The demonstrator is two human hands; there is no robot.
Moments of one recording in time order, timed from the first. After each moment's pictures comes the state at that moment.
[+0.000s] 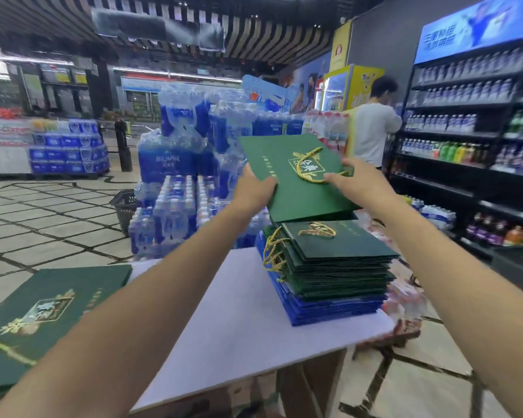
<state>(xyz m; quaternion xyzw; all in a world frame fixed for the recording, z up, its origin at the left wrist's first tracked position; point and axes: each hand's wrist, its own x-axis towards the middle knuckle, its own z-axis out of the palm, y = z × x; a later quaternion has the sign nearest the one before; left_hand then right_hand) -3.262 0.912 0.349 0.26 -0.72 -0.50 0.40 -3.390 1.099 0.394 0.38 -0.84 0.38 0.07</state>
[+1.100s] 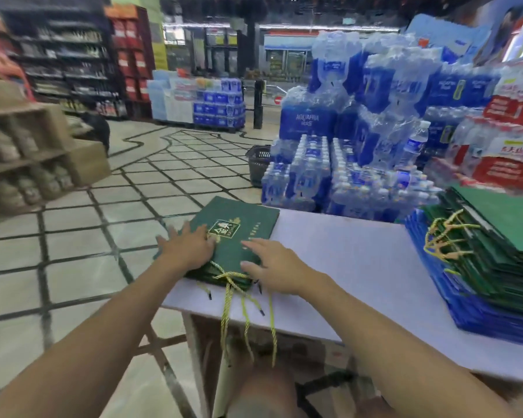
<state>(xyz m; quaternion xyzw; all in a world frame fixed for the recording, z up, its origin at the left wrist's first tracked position) -2.878 0.792 0.152 0.67 -0.74 -0.07 0.03 -3.089 0.897 0.164 0.78 -0.61 0.11 -0.10</state>
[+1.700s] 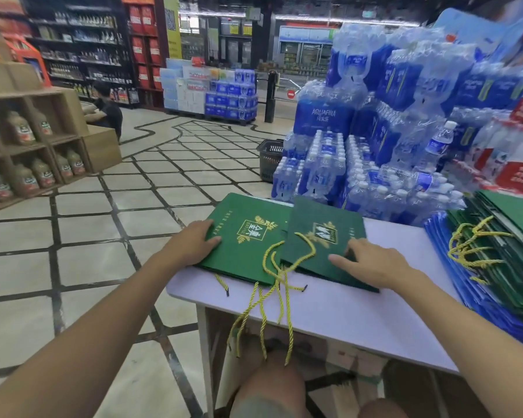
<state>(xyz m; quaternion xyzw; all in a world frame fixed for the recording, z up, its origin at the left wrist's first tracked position) -2.833 0.779 0.135 0.58 -0.78 -0.17 0.15 -3.218 0.911 0.167 0.63 -0.77 -0.02 -0.04</state>
